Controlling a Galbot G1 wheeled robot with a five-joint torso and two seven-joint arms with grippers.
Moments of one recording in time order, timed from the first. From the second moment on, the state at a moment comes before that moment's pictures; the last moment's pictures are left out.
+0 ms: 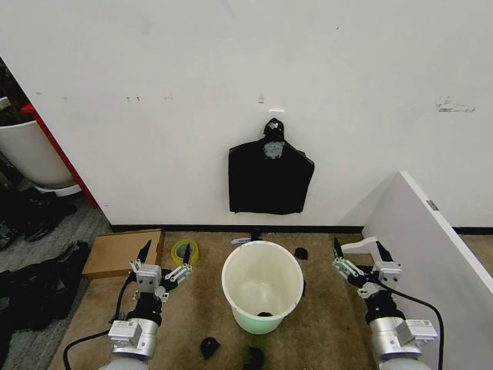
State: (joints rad) left arm 1.72 -1.31 -0.49 -2.19 -0.10 -0.12 -0.11; right arm -1.75 1.44 0.58 2.25 0.19 0.06 0.05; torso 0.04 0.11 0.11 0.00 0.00
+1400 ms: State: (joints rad) left arm 1.74 -1.27 -0.54 -2.19 -0.15 -0.13 -0.11; right arm -1.23 1.20 0.39 1.88 0.53 0.05 -0.18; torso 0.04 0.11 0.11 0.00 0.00
